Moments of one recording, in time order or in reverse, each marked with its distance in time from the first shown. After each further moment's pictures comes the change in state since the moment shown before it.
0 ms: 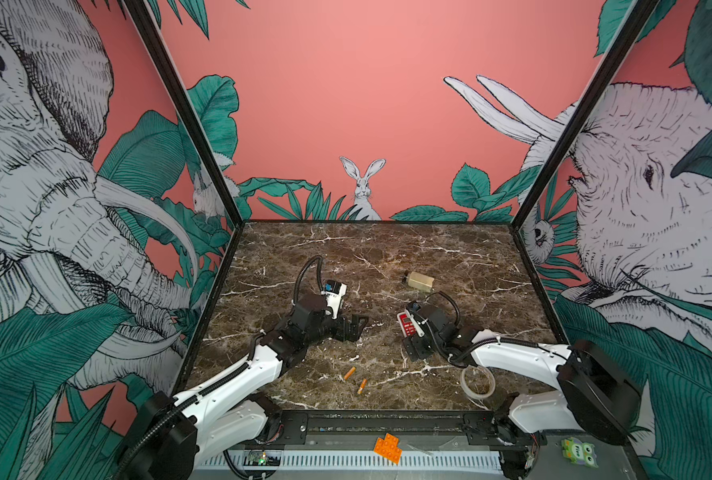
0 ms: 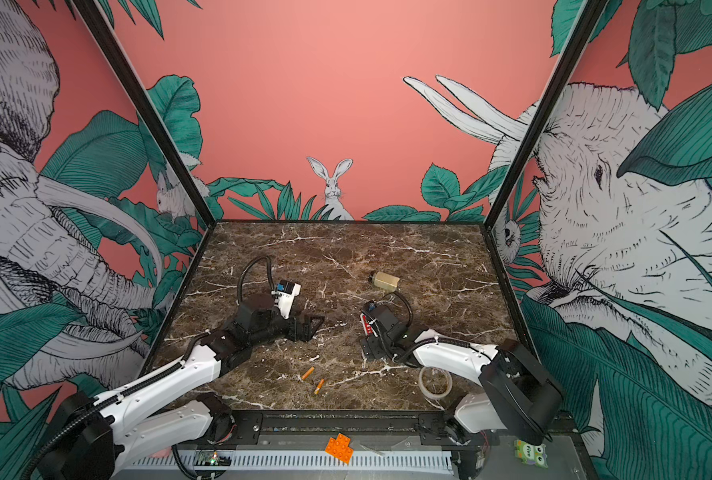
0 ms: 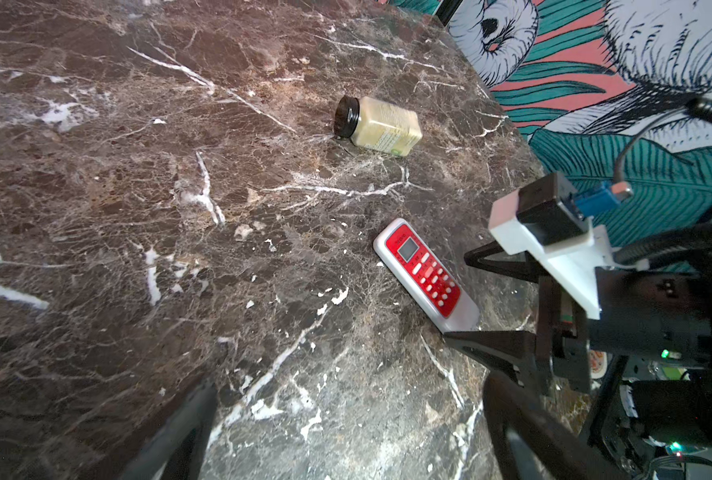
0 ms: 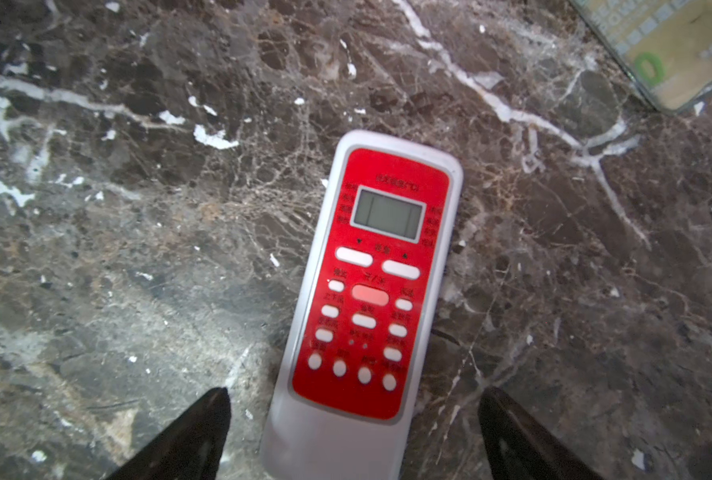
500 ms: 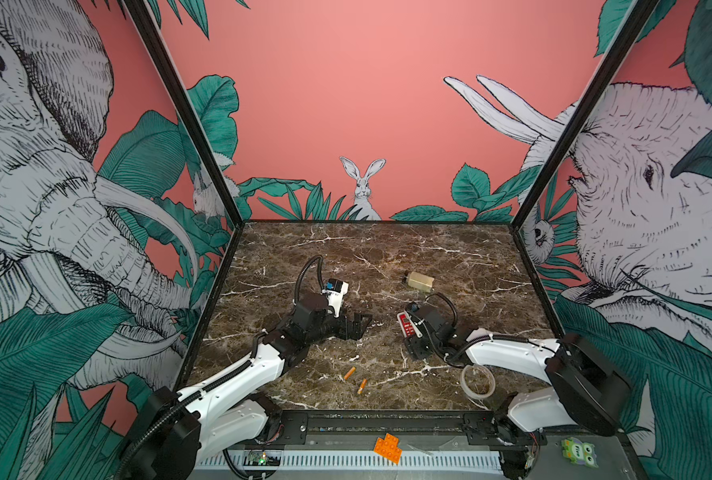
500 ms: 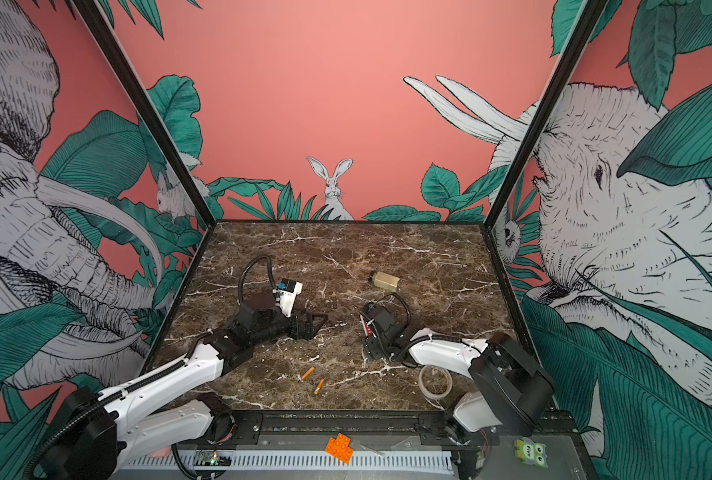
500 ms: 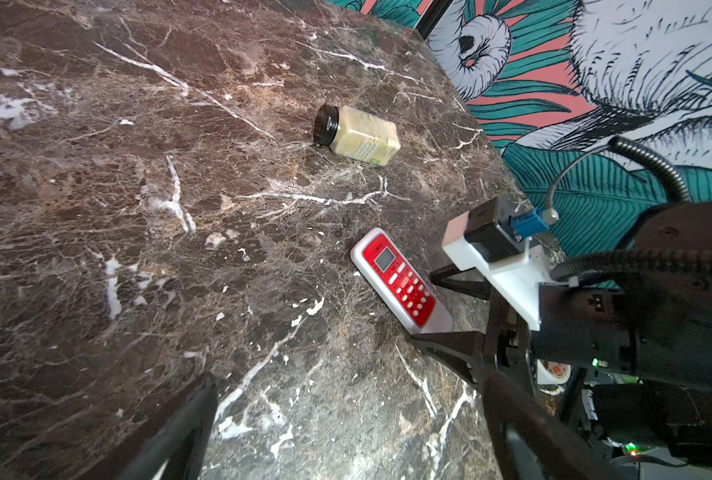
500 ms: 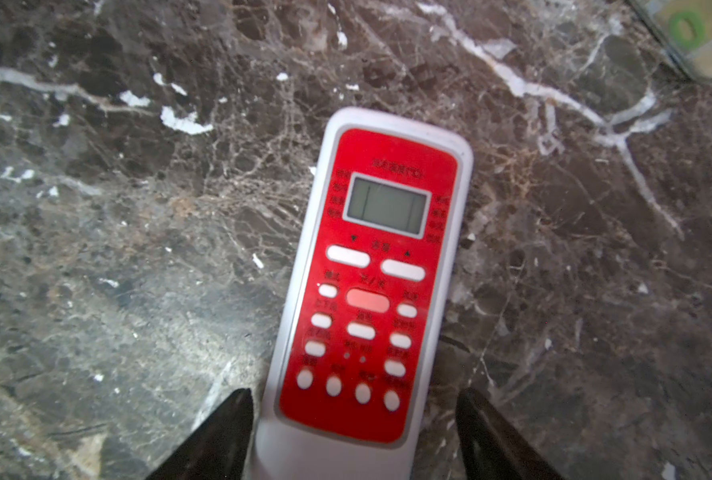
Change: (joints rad) left arm -0.008 0.018 0.000 0.055 0.037 -0.060; right arm 0.001 0.054 0.000 0.029 -0.002 0.023
